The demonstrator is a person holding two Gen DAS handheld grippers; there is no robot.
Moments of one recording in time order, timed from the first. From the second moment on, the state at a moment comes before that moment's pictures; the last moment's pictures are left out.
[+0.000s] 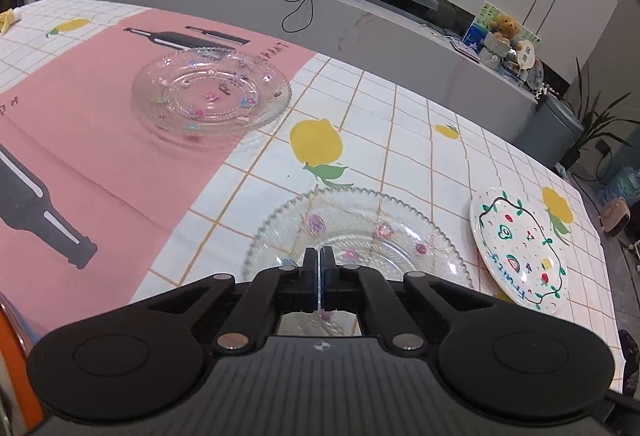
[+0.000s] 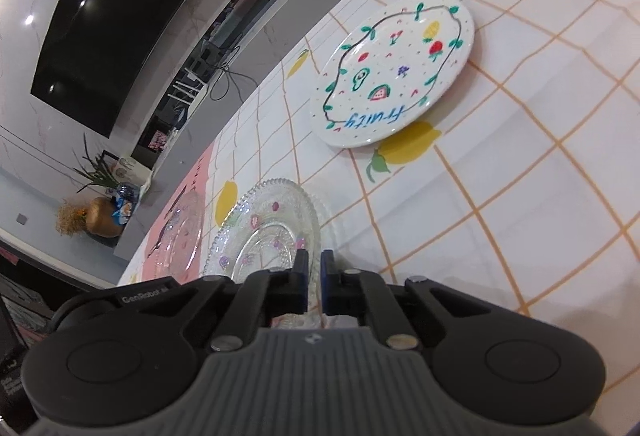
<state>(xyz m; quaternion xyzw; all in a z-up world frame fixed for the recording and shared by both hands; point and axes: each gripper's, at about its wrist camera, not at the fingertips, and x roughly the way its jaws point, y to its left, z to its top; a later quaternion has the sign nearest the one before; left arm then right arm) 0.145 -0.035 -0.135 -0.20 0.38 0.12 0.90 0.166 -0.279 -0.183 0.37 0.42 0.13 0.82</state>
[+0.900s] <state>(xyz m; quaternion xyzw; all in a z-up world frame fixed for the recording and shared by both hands) 0.137 -0.048 -0.140 -0.18 0.39 0.07 0.90 0.152 -0.322 -0.178 0.37 0.41 0.07 0.83</state>
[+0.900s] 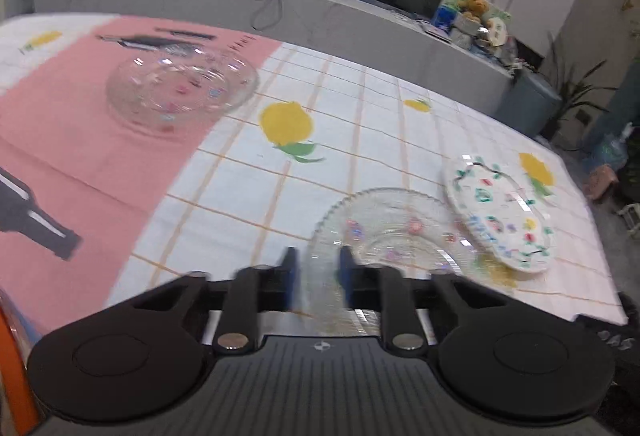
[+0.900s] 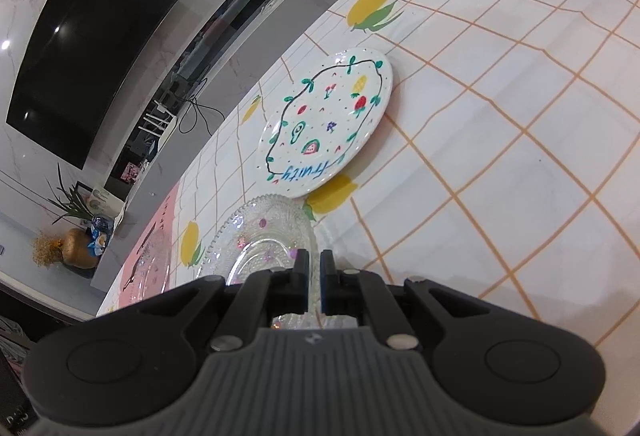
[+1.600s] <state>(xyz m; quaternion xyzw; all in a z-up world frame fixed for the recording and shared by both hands) 0.110 -0.061 -0.117 -0.19 0.39 0.05 0.90 0.127 -0.332 -0.151 0.33 0.40 0.07 0.85</state>
